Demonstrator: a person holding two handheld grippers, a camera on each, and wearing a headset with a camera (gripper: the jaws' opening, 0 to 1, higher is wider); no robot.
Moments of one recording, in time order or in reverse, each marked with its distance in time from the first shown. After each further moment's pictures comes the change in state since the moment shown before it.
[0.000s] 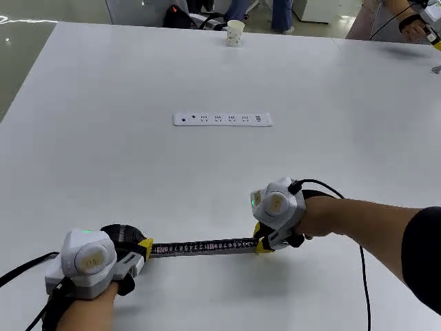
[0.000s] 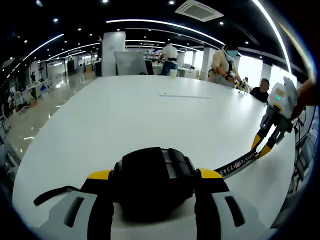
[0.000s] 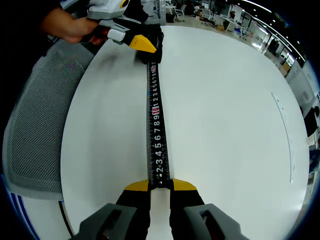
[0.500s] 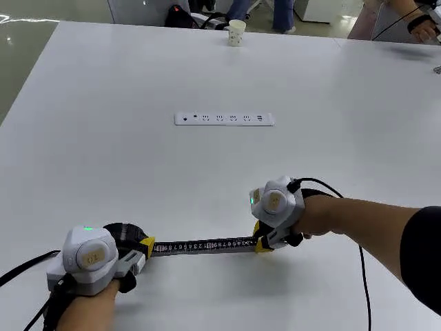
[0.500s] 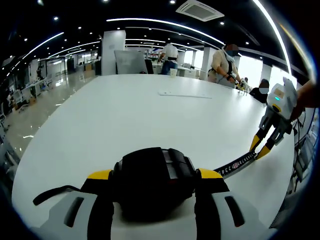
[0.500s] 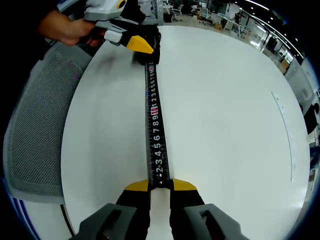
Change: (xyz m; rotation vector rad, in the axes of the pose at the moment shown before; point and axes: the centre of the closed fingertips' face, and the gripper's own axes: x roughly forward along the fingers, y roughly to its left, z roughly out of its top) left arm 0.001 0.001 -0.001 -0.008 0.008 -0.008; right arm 0.001 -0.001 0.003 0.021 -0.001 0.000
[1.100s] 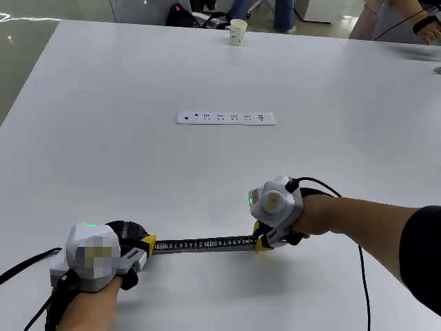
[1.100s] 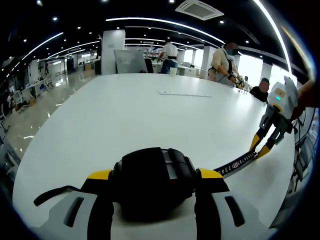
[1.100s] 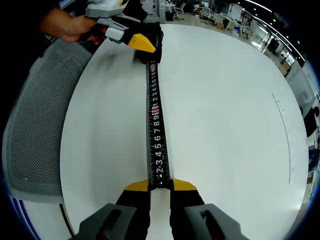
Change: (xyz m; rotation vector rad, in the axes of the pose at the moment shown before) left arm 0.001 0.000 0.001 0.007 0.009 0.000; right arm 0.000 0.001 0.002 -0.014 0.019 -0.009
